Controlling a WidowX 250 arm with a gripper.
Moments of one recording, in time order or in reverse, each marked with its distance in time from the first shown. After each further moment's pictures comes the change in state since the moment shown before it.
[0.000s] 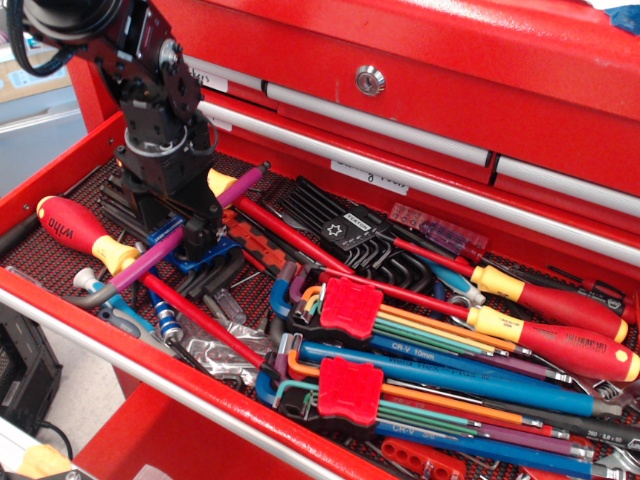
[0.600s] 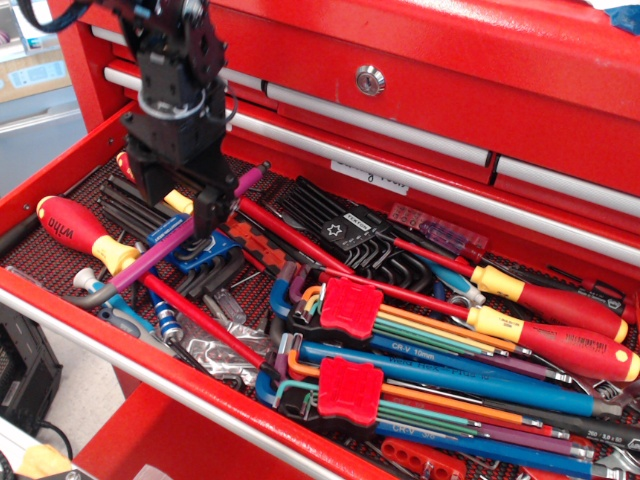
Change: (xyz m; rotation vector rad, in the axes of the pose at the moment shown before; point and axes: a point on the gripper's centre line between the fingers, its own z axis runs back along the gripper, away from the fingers) arm 0.005 -0.007 0.030 0.036 0.034 0.030
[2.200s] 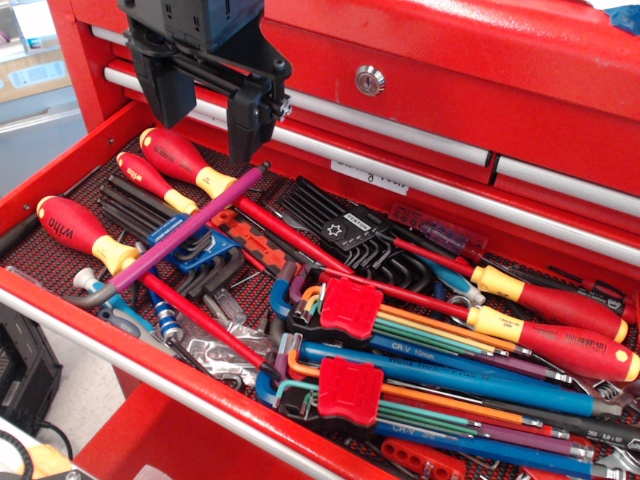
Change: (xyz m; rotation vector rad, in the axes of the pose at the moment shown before) arm -0.011 -0.045 0.124 -0.042 -0.026 0.052
